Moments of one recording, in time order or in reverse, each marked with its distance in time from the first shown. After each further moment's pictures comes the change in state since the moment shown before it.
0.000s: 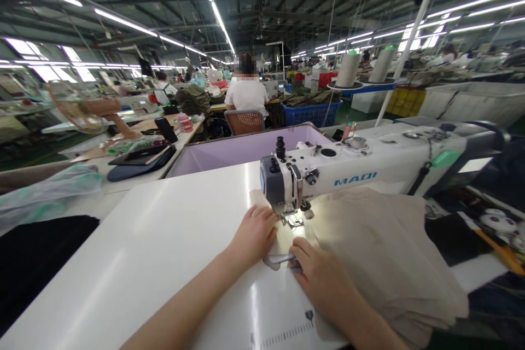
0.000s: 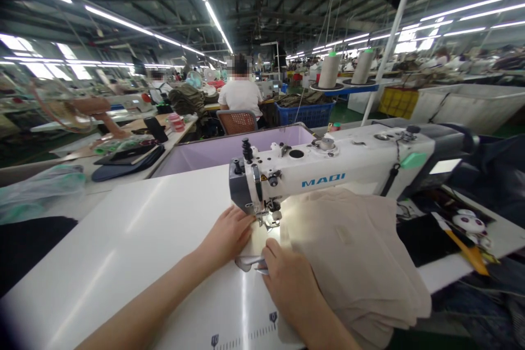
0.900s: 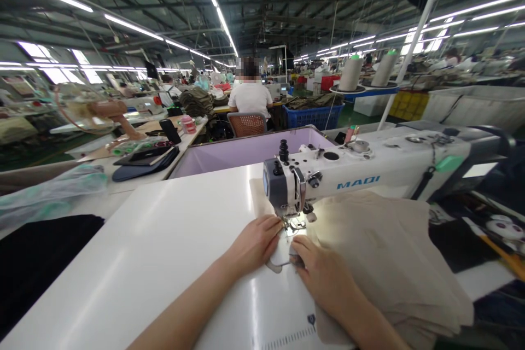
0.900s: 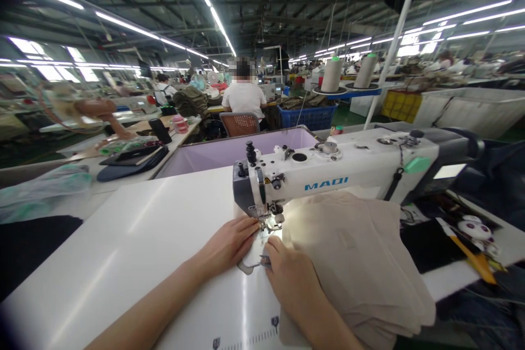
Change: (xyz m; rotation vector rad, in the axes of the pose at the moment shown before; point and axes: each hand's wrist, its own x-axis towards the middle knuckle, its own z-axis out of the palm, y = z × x) left_hand -0.010 -0.012 0.001 -0.121 0.010 0.214; right_hand 0.007 0.004 -0.001 0.025 0.064 0.026
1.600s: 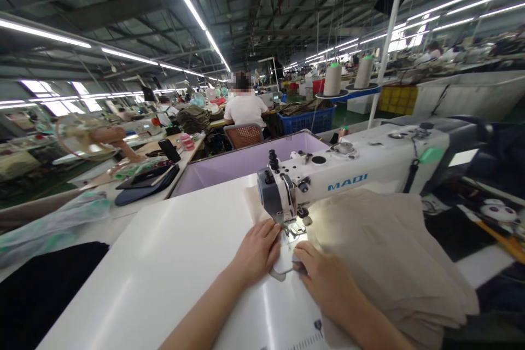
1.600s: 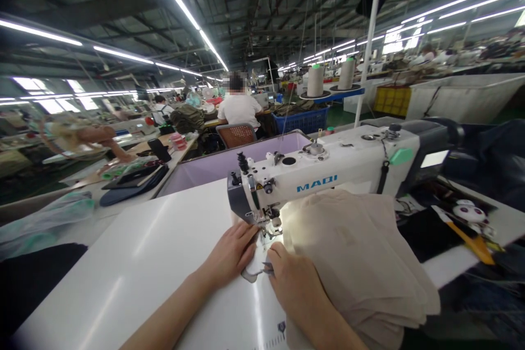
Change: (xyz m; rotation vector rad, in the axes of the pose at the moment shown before) left_hand -0.004 -0.001 0.005 0.110 0.013 -0.111; right_hand -0.004 -0.004 0.004 0.020 0.048 0.024
